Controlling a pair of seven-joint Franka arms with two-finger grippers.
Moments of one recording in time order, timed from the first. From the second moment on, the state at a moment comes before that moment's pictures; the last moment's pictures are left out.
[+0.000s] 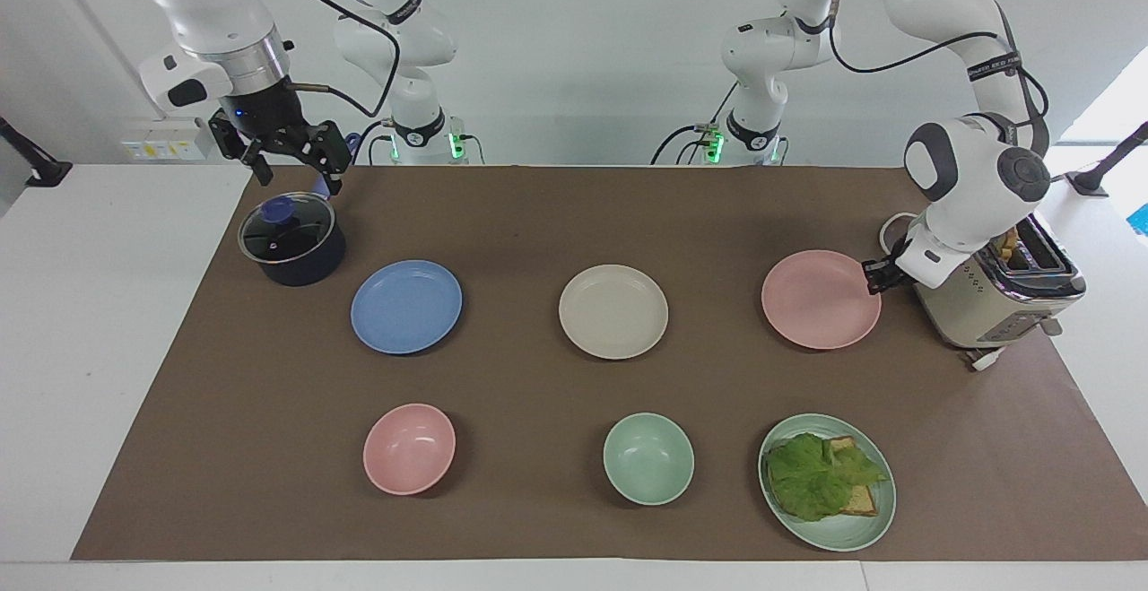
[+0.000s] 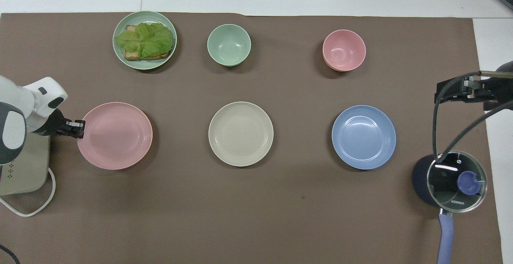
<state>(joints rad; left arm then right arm) 0.11 0.14 -0.04 -2.01 -0.01 1.99 0.13 -0.02 0.02 0.05 -1.50 -0.04 1.54 0.19</state>
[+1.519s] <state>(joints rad) -0.37 0.16 -0.07 -1.92 -0.23 2.10 -0.13 -0.02 0.02 0.05 -1.50 -0.04 1.54 0.19</state>
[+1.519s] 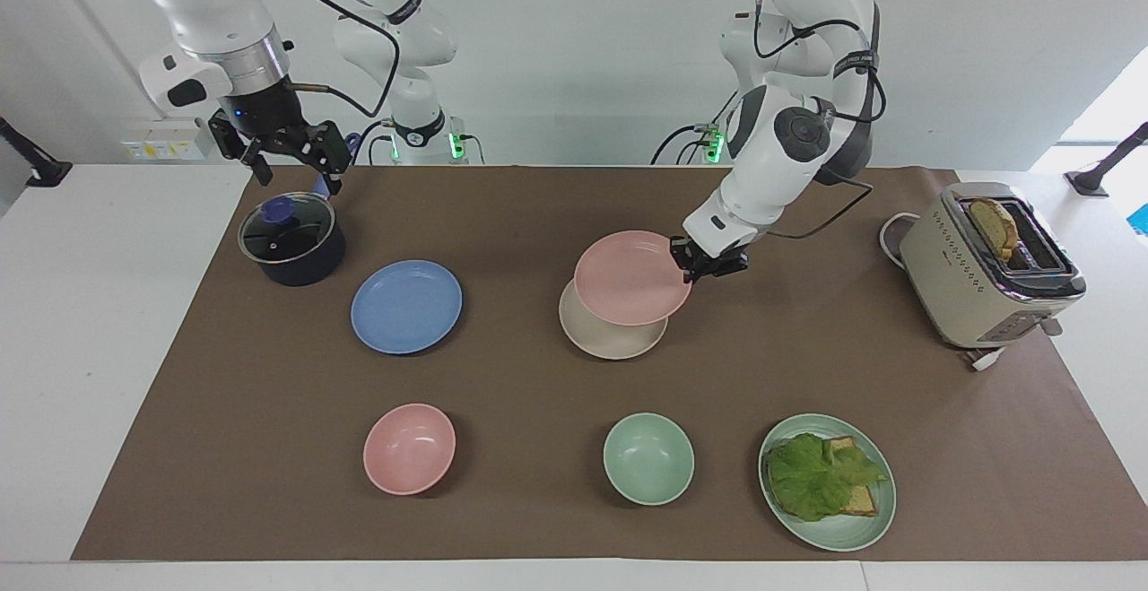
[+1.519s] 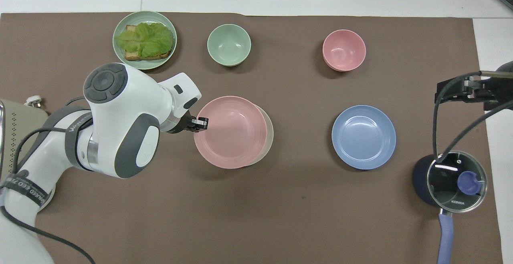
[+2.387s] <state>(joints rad) -0.39 0.26 -0.06 -1.93 -0.23 2.21 -0.13 -0.02 0.02 0.05 -1.50 -0.04 1.54 0.19</state>
